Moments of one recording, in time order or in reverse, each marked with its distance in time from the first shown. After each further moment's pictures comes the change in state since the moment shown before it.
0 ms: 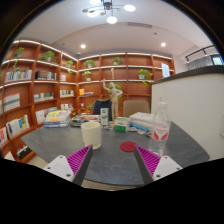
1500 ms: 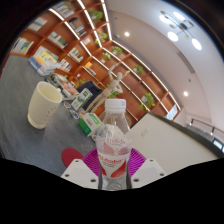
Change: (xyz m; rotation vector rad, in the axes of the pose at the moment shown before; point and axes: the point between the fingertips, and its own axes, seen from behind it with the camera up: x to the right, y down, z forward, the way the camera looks) arm 0.123 -0.039 0.167 -0.014 0.220 -0.771
